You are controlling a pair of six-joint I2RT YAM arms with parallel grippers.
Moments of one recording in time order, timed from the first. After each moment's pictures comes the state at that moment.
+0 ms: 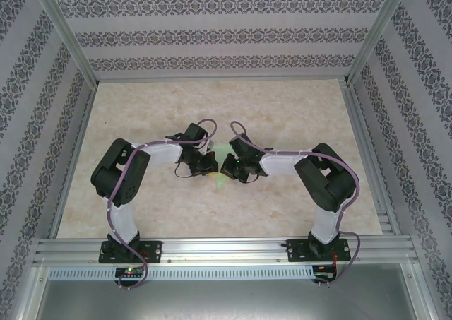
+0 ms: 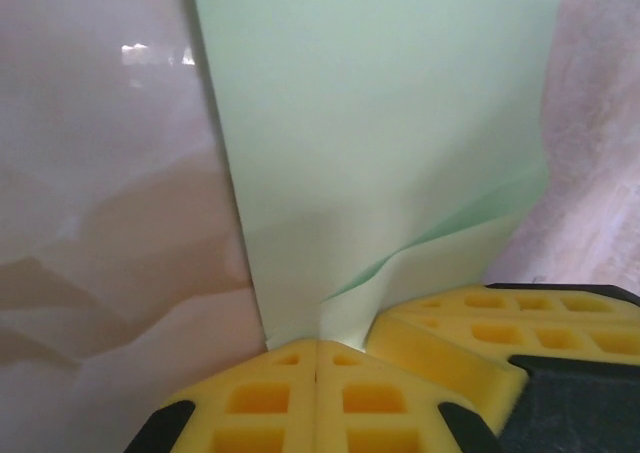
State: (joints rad) left arm -0.53 1.89 1.05 -0.35 0.54 -0.69; right arm 0.70 1.83 0.92 -0.10 -0.31 1.08
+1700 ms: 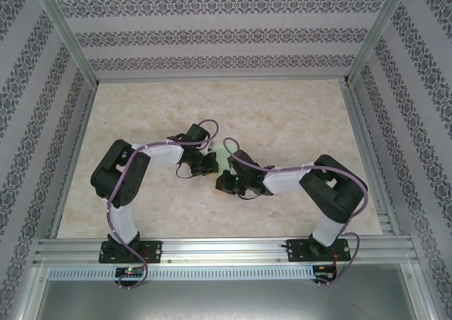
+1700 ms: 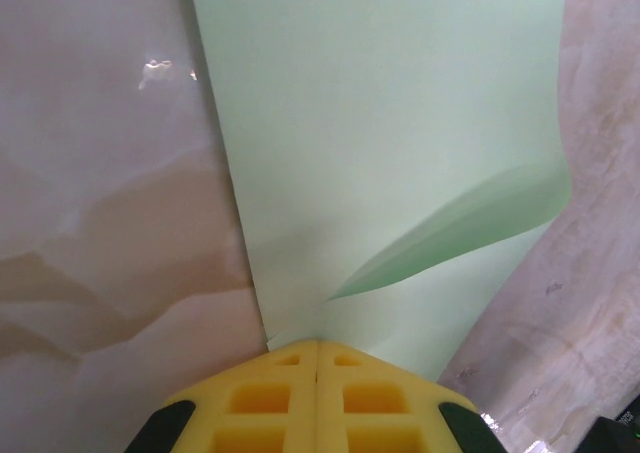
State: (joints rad) left arm -0.55 1.88 1.05 -0.35 0.48 -0.69; right arm 0.82 1.73 0.72 0.13 -0.34 1.01
